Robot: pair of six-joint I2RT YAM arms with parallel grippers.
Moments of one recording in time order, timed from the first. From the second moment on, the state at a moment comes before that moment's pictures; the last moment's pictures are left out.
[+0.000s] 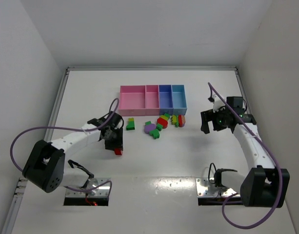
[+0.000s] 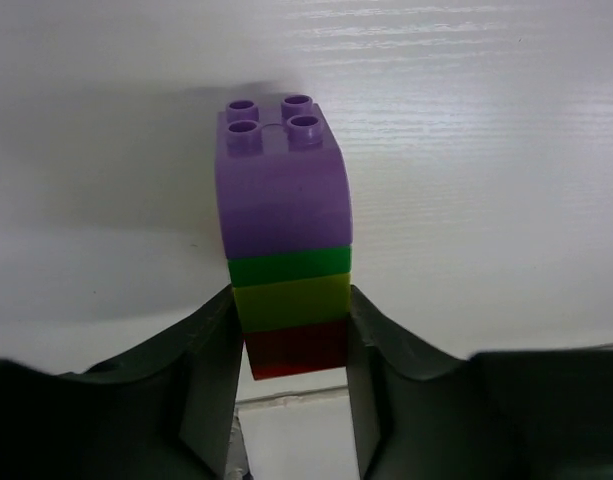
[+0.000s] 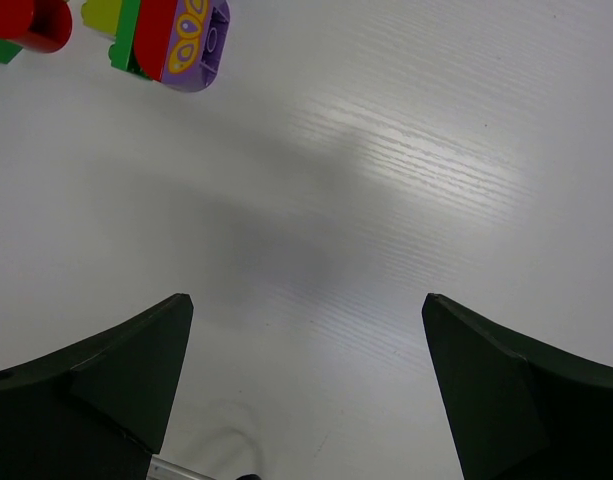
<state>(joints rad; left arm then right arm) -0.49 1.31 0.71 -0.67 0.04 -0.56 -0.08 1.14 0.79 -0.63 -0.29 -0.30</state>
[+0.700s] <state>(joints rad) -0.47 1.29 0.97 -0.73 0.45 -0.12 -0.07 1.24 0.90 -0.67 -0.65 -0.35</state>
